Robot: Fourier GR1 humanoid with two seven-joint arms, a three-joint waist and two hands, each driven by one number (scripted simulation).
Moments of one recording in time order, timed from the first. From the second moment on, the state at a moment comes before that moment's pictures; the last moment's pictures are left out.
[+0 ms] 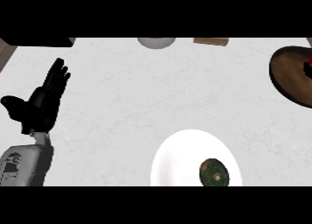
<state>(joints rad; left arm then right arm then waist) -0.26 0.18 0.09 -1.48 0.01 0.04 0.09 -0.72 -0.51 -0.53 -0.79 0.97 -0.27 0.02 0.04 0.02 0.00</state>
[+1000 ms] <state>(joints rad) -0.30 0.16 0.07 -1.46 0.00 0.04 0.08 -0.79 -0.66 -0.73 -0.24 0.81 -0.19 -0.26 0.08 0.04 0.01</state>
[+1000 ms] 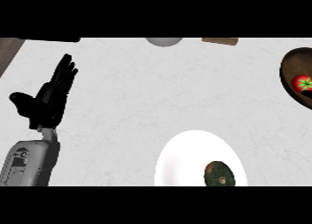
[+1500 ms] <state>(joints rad) -0.29 0.16 0.08 -1.46 0.00 0.05 0.09 -0.78 -0.68 -0.88 -0.24 0.64 -0.18 -0.47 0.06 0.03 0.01</state>
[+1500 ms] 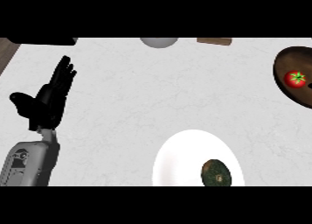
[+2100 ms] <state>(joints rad) -0.22 0.18 0.11 -1.49 0.00 0.05 0.09 -0.60 -0.76 -0.98 -0.24 0.44 0.24 -0.67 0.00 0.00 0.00</state>
